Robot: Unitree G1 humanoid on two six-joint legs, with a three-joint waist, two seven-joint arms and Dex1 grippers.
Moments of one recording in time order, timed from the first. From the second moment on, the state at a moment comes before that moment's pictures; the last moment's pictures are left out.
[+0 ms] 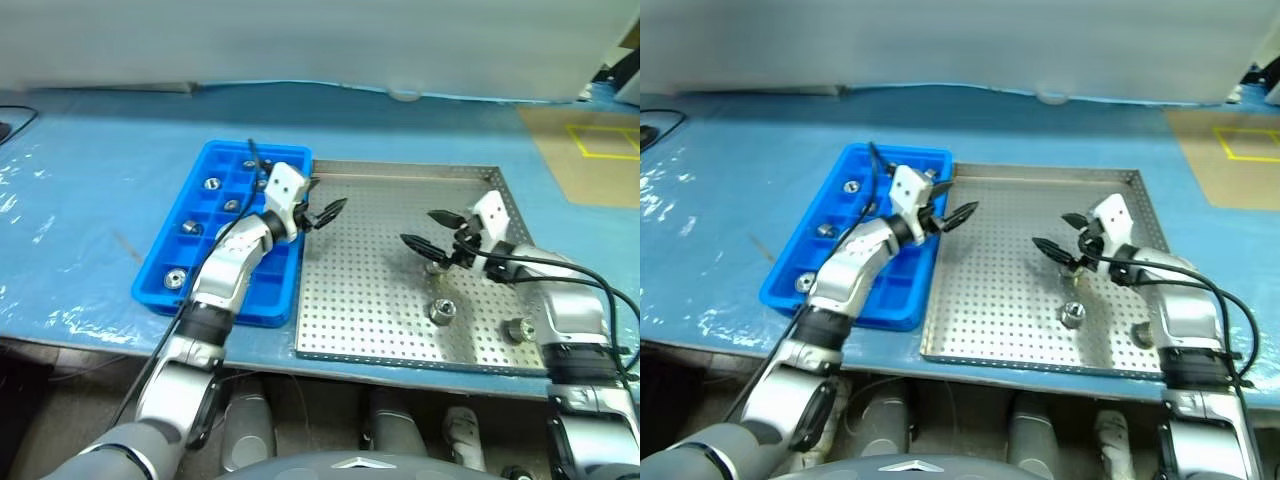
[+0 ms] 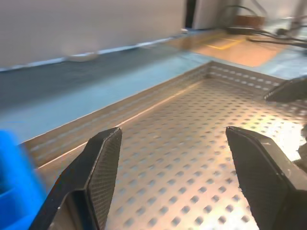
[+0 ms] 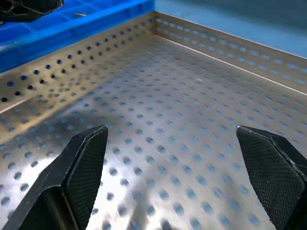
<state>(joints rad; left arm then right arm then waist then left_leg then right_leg) -0.71 0.08 -0.12 0.40 -0.17 0.15 -0.66 -0.26 -0.60 -0.22 -0.02 0.30 0.44 0.83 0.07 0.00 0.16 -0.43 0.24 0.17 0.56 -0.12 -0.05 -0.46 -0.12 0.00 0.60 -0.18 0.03</state>
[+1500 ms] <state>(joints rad) -1.02 -0.13 0.00 1.11 -0.08 -0.13 -0.71 0.00 -0.59 -0.33 -0.35 0.42 0.59 0.58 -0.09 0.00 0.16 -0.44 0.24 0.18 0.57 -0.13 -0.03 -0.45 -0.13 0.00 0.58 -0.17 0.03</state>
